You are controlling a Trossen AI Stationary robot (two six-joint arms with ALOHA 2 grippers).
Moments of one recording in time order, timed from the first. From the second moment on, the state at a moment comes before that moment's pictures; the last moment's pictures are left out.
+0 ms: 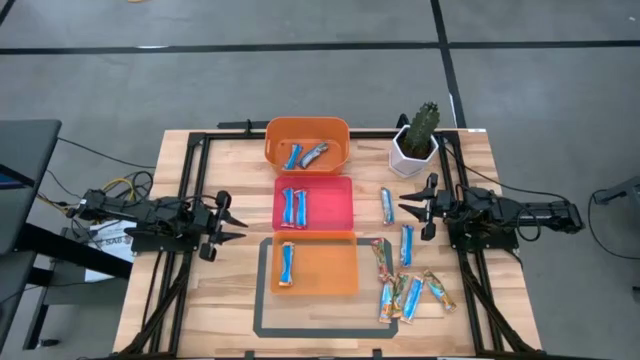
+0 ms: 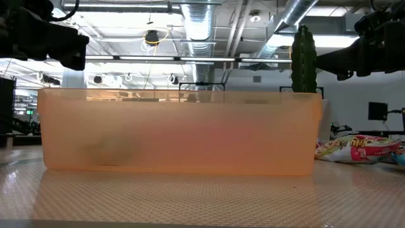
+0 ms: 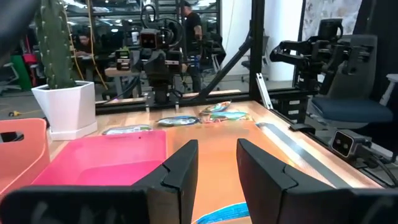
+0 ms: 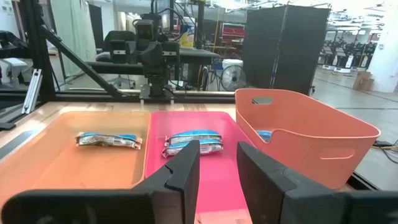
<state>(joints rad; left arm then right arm) -0.20 0.00 0.01 0.04 -0.02 0.04 0.00 0.05 0.02 0.01 0.16 -0.11</state>
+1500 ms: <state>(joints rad) -0.20 0.00 0.01 0.09 -0.45 -0.12 0.00 0.05 0.02 0.01 0.16 -0.11</state>
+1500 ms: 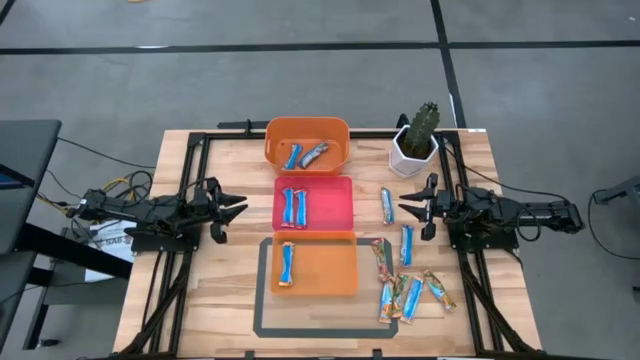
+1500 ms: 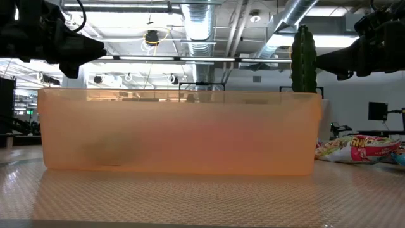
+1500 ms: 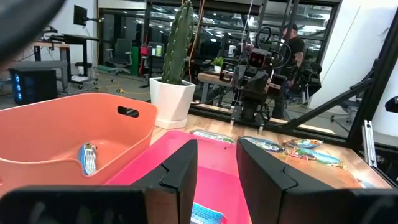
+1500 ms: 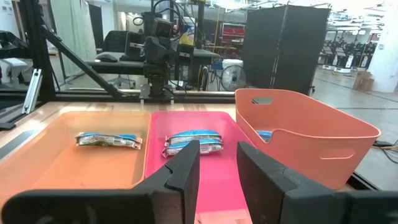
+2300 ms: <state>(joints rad) -0.20 0.00 0.01 0.09 -0.45 -0.13 0.02 0.05 0.02 0.14 0.16 0.83</state>
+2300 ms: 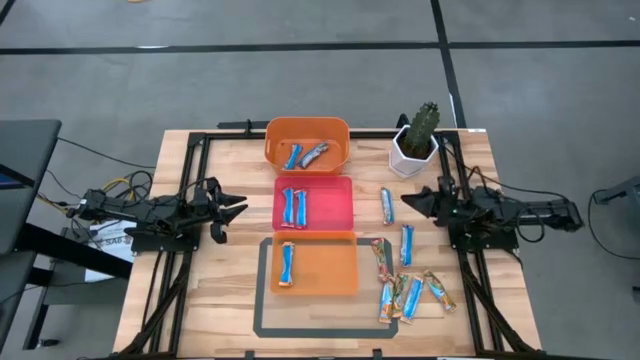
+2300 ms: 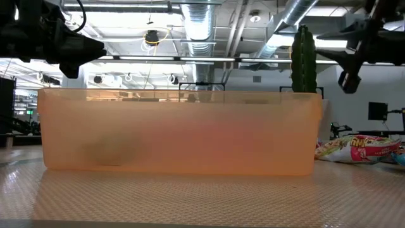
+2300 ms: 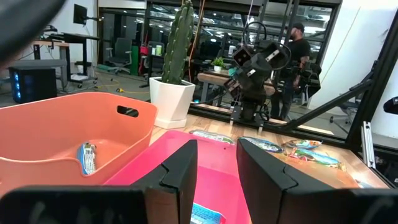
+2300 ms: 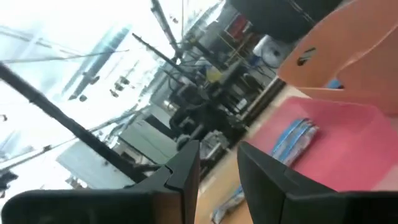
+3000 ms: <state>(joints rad) -0.20 0.00 0.01 0.09 -0.45 -0.13 0.02 0.61 0.67 -0.83 0.52 0.82</state>
